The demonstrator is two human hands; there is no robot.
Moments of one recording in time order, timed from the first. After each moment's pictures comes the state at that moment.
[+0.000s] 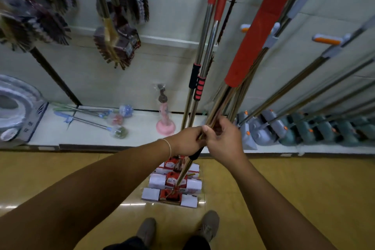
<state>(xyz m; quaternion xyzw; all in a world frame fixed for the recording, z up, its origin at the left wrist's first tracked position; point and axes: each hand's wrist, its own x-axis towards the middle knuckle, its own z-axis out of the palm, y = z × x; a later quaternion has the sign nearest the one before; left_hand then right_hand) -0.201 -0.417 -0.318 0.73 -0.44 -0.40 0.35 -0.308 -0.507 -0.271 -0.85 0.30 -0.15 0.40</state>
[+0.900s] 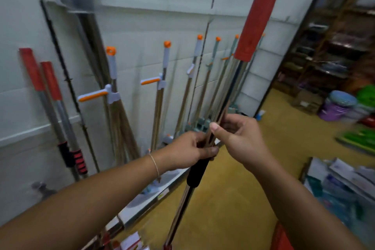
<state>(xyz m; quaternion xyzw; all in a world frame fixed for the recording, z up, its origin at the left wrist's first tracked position) -0.410 -0.587 -0.123 0.45 -0.63 -0.50 0.38 -0.568 -0.592 -0.057 -0.72 0.41 -0.42 0.36</state>
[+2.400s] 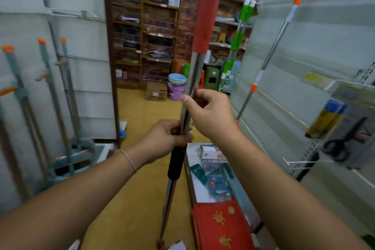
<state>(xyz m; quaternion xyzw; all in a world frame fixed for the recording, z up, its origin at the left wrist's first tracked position) -0.819 -1.058 -0.038 0.19 -0.74 -0.59 0.25 -0.925 -0.977 0.022 -0.52 0.67 -0.53 -0.02</state>
